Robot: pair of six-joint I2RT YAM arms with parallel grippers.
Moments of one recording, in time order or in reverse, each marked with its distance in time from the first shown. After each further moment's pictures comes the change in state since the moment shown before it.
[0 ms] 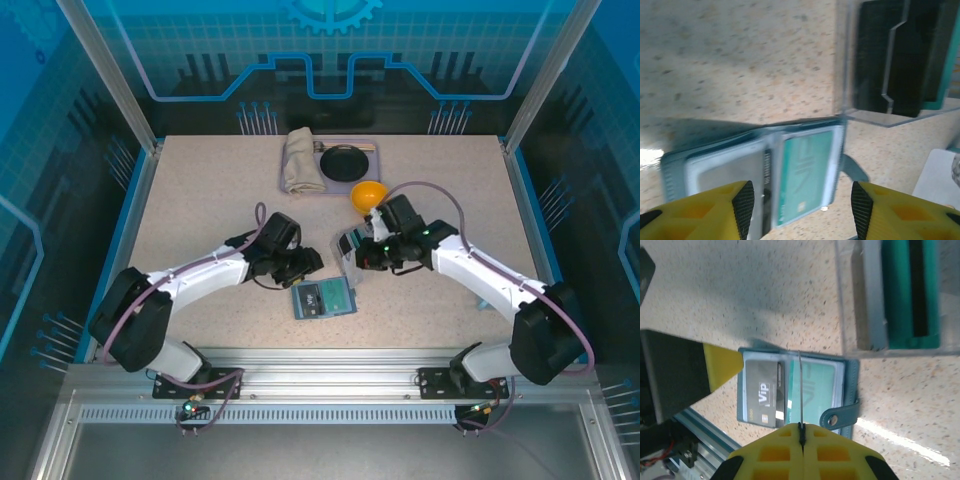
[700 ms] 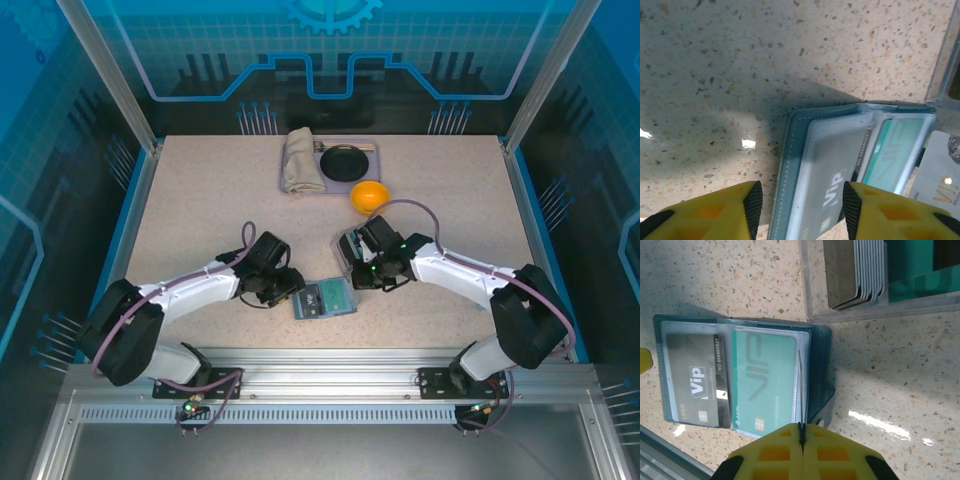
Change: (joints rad) left arm 0.006 -0.072 -0.155 -0.036 -0.040 -0.030; right arm 0.090 0.111 -0.086 0.055 0.122 0.015
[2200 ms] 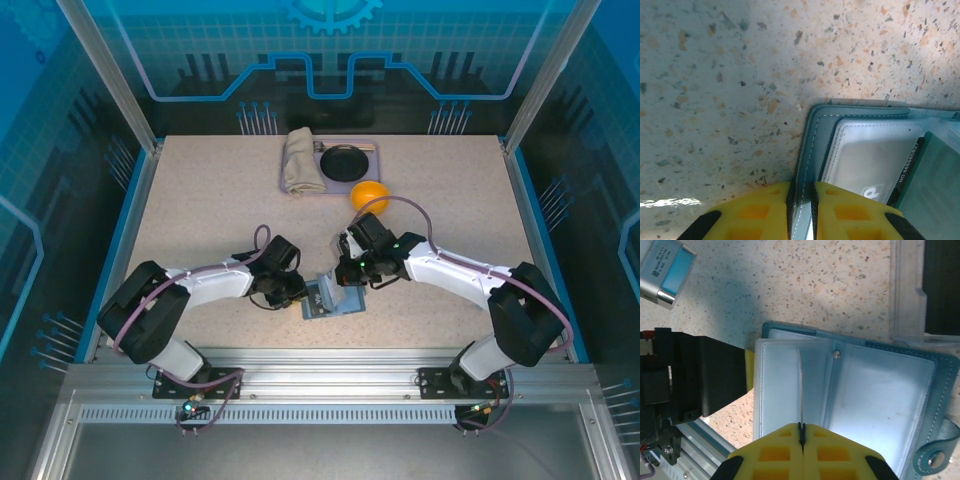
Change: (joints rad) left arm -0.035 0.141 0.007 0.105 0.032 -0.016; right arm 0.053 0.015 0.053 0.067 -0.080 0.049
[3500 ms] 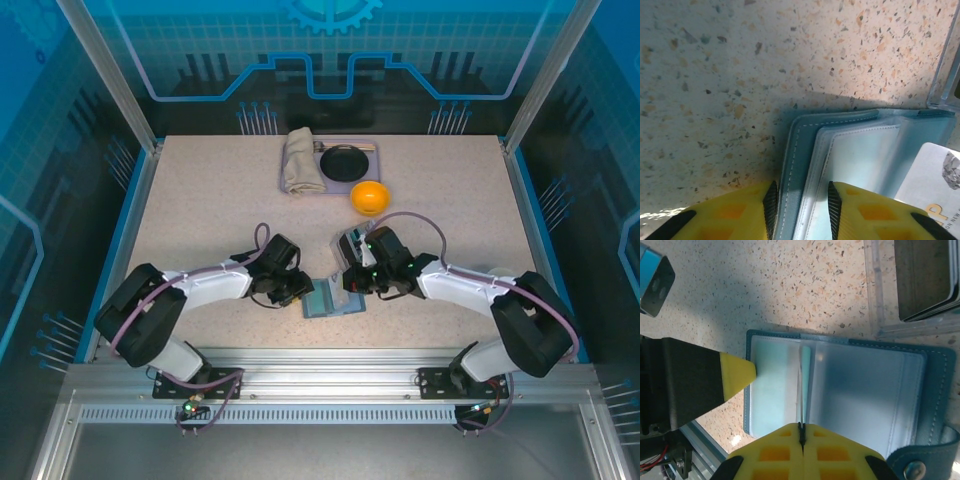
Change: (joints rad) left arm -0.005 -0.019 -0.006 0.048 0.000 -0.003; right arm -0.055 -0.072 -0.267 0.344 -0.075 0.099
